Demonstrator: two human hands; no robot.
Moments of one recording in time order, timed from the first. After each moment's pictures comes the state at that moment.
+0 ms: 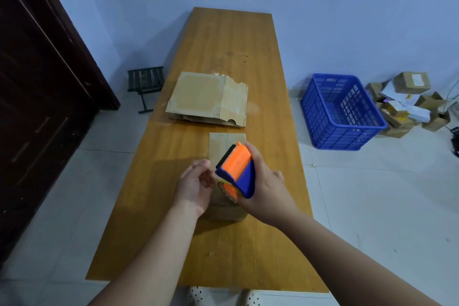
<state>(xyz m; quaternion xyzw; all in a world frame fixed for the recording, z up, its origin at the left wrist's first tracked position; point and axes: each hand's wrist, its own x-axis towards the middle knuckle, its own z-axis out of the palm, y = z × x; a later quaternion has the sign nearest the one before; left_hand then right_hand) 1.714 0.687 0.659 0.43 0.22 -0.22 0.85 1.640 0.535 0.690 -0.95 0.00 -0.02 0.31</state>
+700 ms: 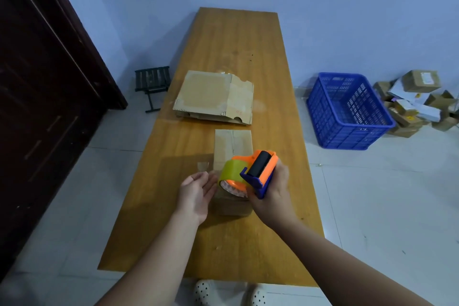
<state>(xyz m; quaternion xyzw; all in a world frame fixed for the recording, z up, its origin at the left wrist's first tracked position) 1.697 0.701 0.649 0.47 0.28 -0.20 0.81 1.626 0.544 0.643 -0.87 0.10 -0.15 0.46</state>
